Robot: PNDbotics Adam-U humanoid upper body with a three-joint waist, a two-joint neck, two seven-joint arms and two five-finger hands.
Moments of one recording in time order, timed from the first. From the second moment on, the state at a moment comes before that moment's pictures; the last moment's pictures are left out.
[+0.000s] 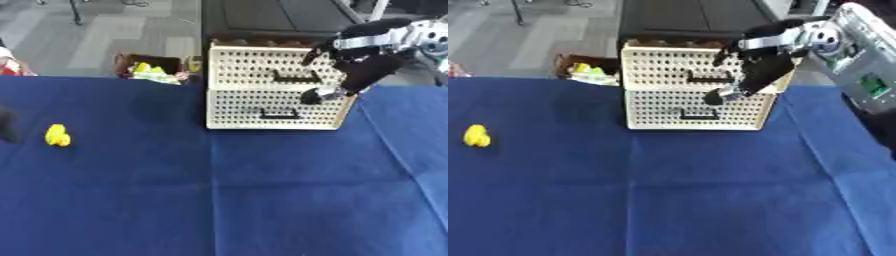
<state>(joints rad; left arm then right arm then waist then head) -0.39 0.41 0.11 -1.98 0.14 -0.54 -0.29 -1.18 -0.81 0.43 -1.39 0.51 0.10 0.87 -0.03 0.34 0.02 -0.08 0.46</state>
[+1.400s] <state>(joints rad) -0.40 0.41 0.11 -1.98 0.13 -0.54 -0.31 -1.23 -0.74 0.46 -1.24 0.60 0.06 0.85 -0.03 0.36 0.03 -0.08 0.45</state>
